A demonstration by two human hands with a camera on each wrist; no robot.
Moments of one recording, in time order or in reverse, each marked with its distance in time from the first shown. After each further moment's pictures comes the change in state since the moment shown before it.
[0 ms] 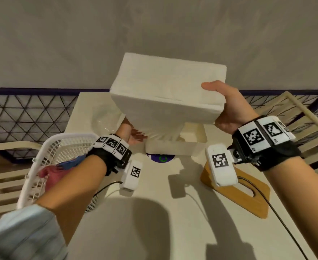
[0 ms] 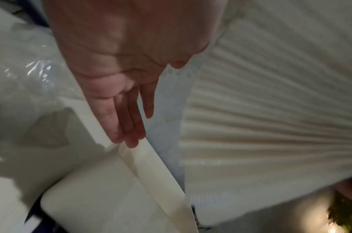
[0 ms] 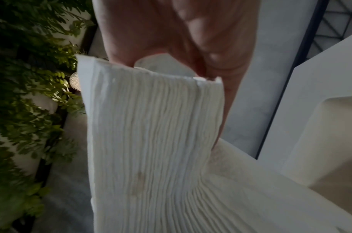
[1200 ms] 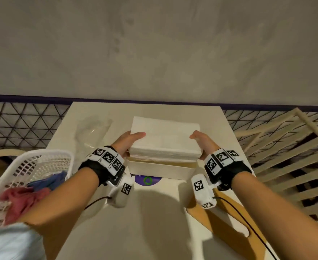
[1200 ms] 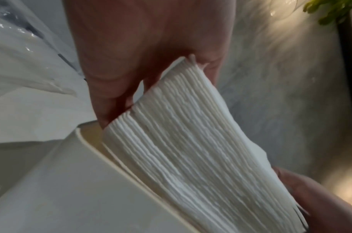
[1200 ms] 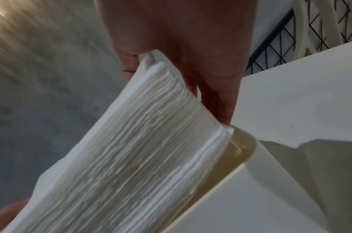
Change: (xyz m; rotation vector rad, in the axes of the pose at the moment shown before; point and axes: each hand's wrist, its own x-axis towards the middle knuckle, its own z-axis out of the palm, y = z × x) left_hand 0.021 0.010 0.057 0.349 -0.039 -0.020; right_hand 0.098 0.070 -0.099 -0.355 0.332 0.401
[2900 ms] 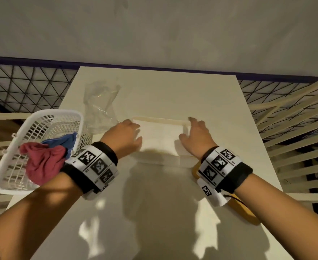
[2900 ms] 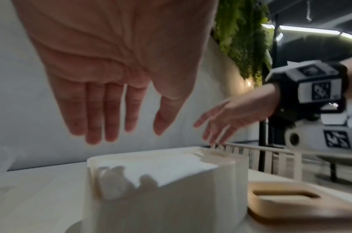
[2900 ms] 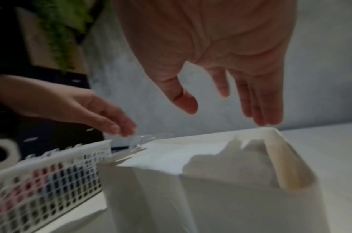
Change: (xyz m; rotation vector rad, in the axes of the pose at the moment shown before) left_hand -0.066 -0.051 -0.011 1.290 0.113 0.286; right_hand -0.053 0.056 0.038 -0.866 -0.014 -0.315
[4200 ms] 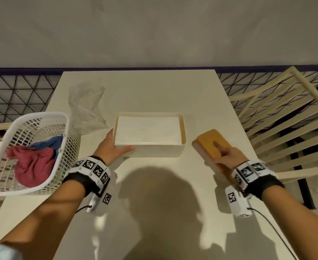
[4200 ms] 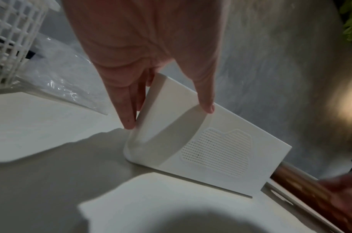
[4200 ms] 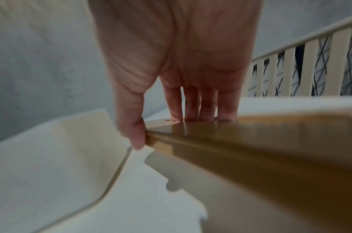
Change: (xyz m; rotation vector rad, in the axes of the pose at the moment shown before) left_hand -0.018 -0.011 0.056 -0.757 0.042 -0.220; right_hand -0.039 0.160 -0.022 0.050 -0.082 0.255
